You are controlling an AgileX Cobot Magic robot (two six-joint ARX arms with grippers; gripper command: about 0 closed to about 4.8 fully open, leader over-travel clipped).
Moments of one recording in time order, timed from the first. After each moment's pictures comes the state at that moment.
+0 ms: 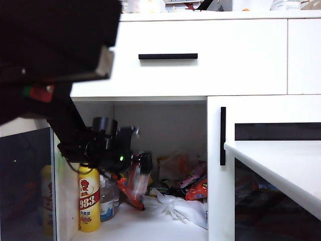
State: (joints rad) left arm -0.30 2.75 1.90 0.60 0.19 0.05; right arm 0.24 0.38 0.72 -0.28 0.03 -0.06
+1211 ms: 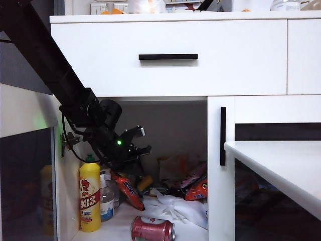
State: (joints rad) left arm -0.30 2.57 1.91 -0.10 0.40 0.06; right arm 0.24 0.33 0.72 -0.20 0.03 -0.06
